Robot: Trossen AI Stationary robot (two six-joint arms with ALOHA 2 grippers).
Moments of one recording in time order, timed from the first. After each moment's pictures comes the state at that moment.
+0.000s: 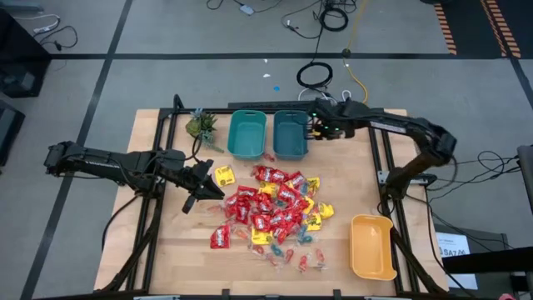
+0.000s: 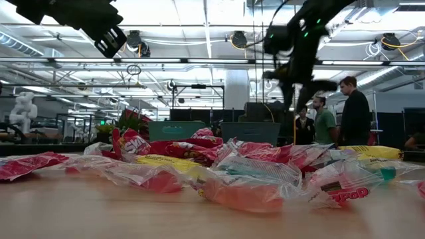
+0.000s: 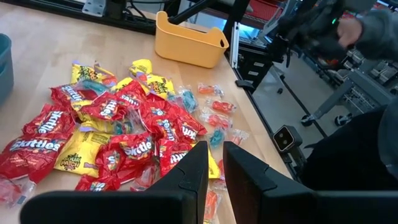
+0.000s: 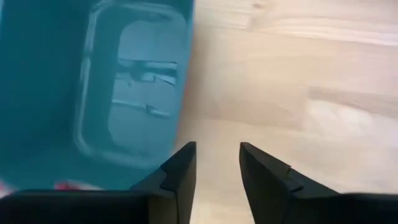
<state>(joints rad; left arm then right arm) -0.07 0.79 0.54 -0.12 0.32 -0.22 -0.53 1.53 1.17 -0.91 0.13 0.90</state>
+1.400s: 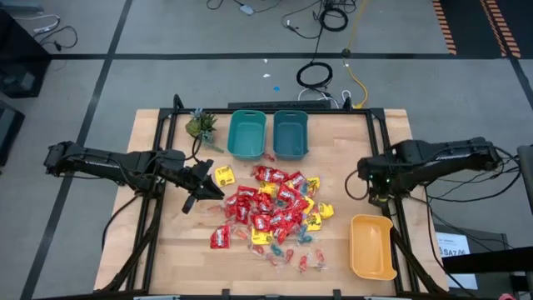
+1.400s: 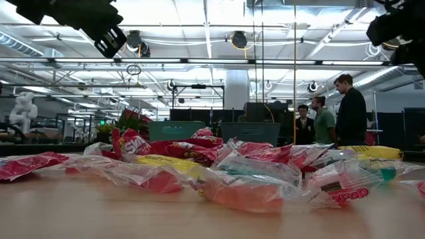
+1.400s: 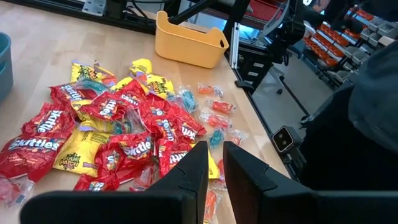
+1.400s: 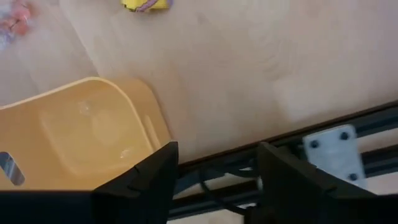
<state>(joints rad) -0.07 0.79 0.54 -0.11 0.32 -0.23 0.12 0.90 0.89 -1.48 -0.14 0.55</state>
